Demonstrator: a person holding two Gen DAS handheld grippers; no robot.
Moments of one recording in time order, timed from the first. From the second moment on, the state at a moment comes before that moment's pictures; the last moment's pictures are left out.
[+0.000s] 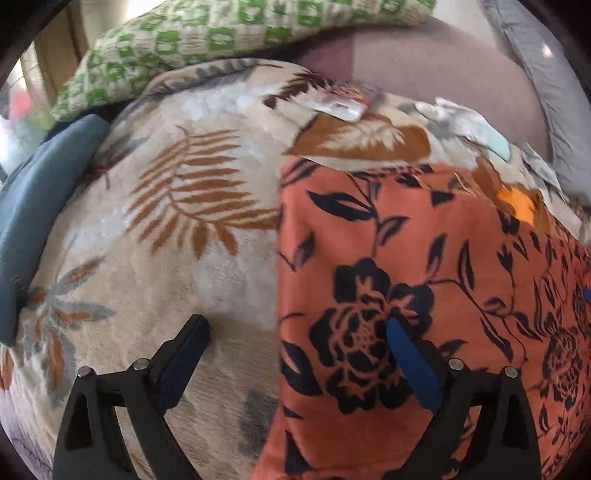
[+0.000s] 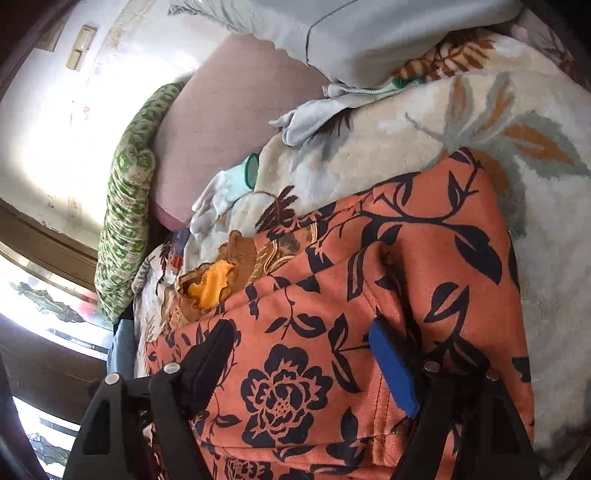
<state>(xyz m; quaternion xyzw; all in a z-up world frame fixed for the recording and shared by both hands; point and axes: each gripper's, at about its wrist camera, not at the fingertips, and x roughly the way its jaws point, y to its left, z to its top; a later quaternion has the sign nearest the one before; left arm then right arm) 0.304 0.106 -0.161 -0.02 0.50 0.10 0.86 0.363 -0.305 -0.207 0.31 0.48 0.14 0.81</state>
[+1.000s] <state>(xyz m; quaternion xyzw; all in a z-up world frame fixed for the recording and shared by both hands) -0.036 0.130 -0.111 -0.20 0.50 0.04 0.84 0.012 -0.411 -0.202 0.24 0.58 0.05 0.78</state>
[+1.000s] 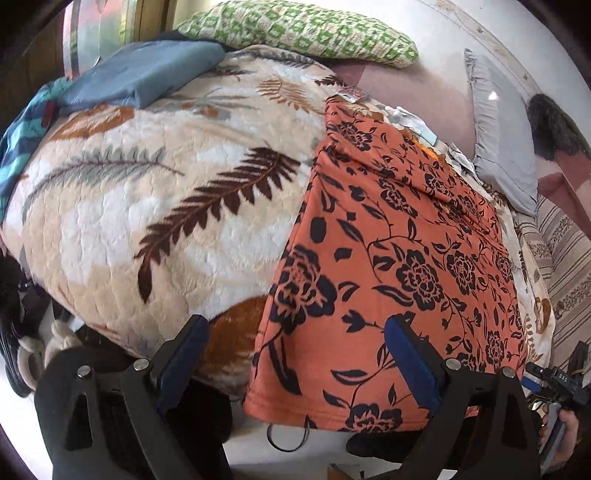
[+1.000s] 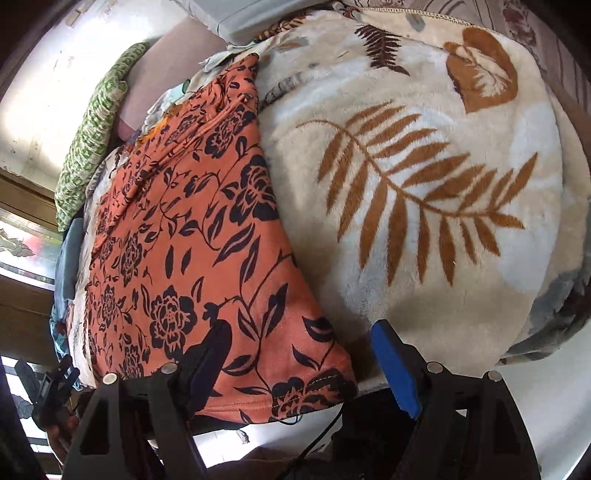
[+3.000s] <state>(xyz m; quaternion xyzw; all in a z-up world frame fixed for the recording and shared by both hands) 0.048 0.114 -0.008 -0.17 0.44 -0.06 0.88 0.076 -0.413 -0.118 0.45 0.42 0.27 0.74</state>
